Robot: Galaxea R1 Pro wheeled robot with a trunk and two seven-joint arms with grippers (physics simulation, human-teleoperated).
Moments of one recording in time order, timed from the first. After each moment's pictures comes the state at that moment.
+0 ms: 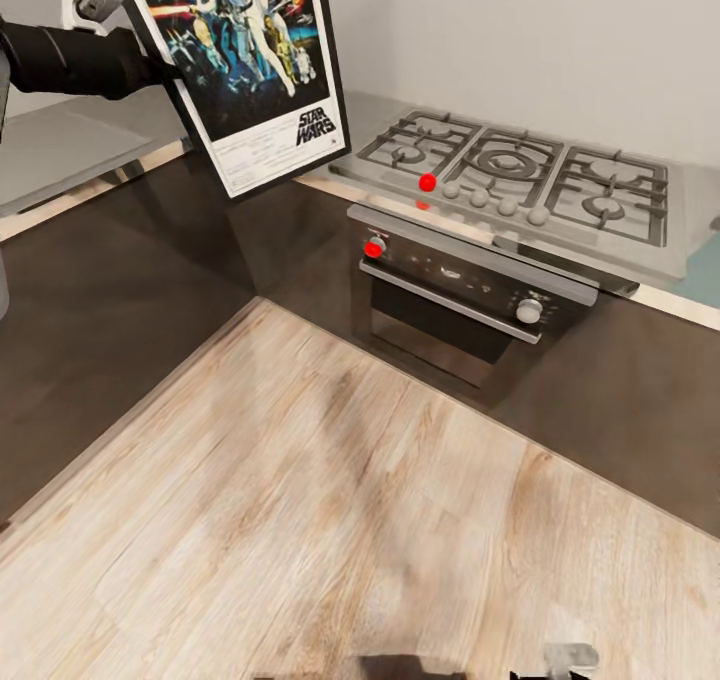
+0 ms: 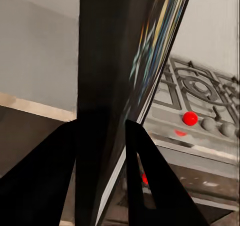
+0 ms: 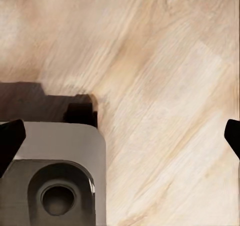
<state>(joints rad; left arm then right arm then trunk) -1.95 0.24 0.13 -0.52 -0.07 0.76 -0.84 -0.08 -0.10 -0.04 -0.83 0.00 0.21 0.00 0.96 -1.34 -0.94</state>
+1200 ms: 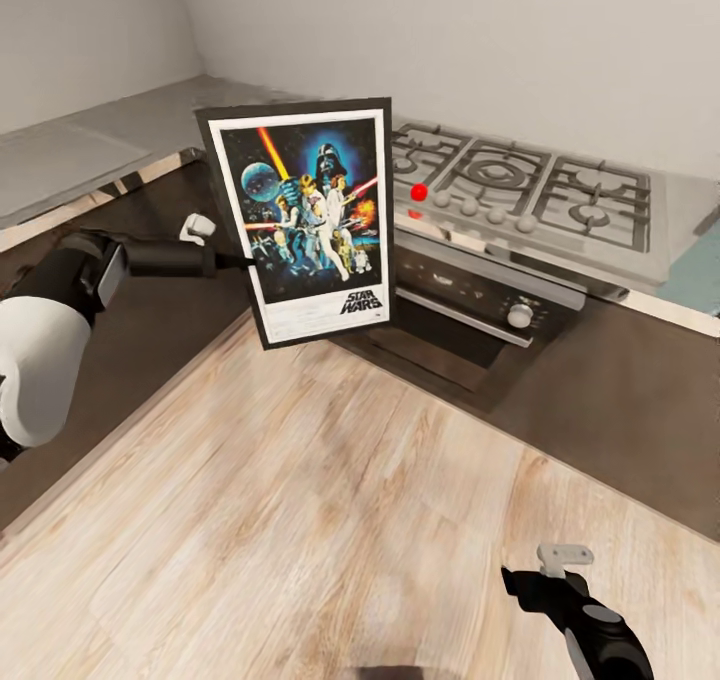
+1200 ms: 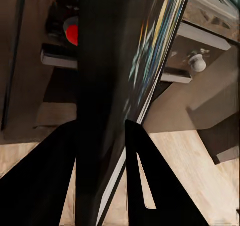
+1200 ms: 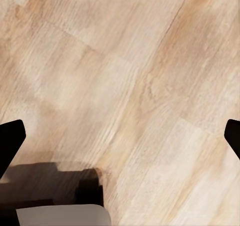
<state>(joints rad) -1.57 0.25 0.06 -0.42 -0.18 0.50 -1.31 -0.10 -0.09 -0.08 -1.33 0.00 0.56 0.00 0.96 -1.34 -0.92</state>
